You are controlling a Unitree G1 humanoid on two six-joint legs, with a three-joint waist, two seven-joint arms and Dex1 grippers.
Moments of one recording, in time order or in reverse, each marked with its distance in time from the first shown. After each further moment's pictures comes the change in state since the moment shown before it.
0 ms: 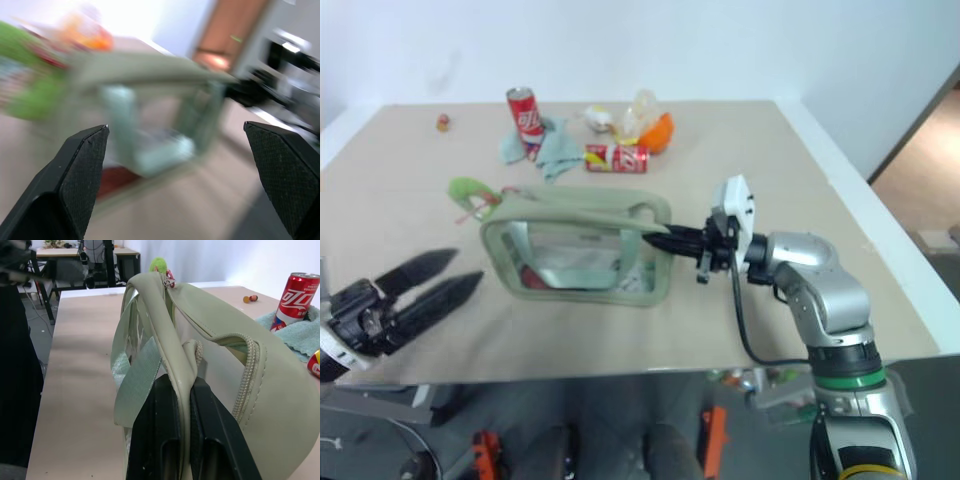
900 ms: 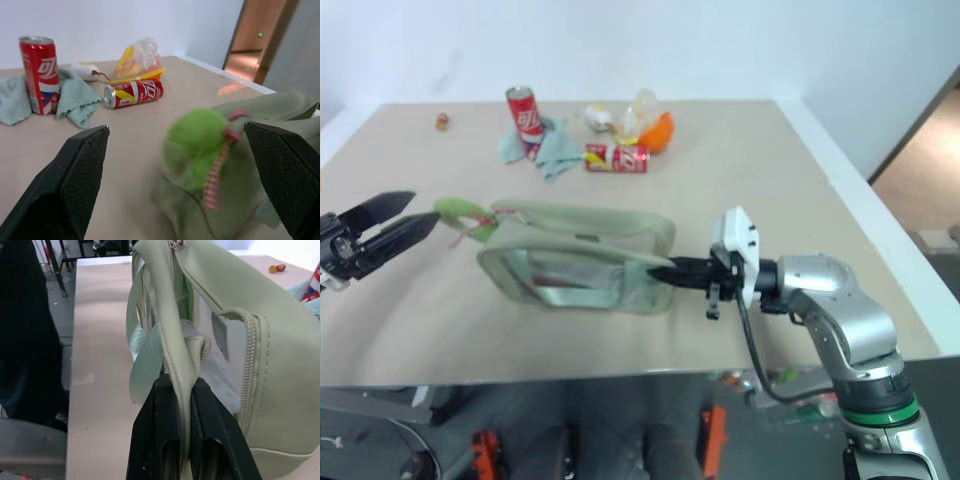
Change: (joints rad) left arm -0.421 0.218 -0.209 0.633 0.339 -0.080 -0.456; right arm 0.154 -0.112 -0.003 -0.207 0.033 0.068 0.000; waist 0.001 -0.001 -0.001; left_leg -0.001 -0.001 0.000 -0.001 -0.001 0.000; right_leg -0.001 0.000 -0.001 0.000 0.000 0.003
